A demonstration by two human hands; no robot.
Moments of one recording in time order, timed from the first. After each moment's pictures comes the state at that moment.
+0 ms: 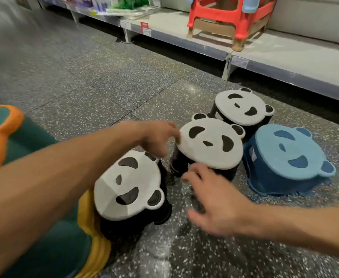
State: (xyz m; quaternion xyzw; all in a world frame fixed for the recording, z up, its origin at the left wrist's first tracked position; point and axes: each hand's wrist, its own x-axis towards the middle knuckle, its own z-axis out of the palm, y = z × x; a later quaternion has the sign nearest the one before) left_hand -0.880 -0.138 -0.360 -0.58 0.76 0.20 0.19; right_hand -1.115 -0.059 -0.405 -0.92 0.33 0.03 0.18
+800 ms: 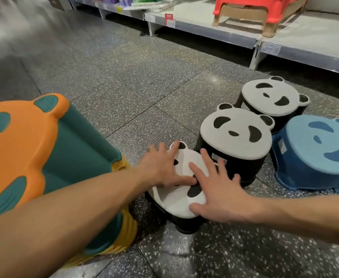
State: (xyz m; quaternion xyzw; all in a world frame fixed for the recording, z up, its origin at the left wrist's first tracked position) left_hand -0.879 -0.034 -0.422 -0.75 0.61 0.18 0.18; right_hand -1.070 -0.044 -0.437 -0.87 0.40 0.16 0.24
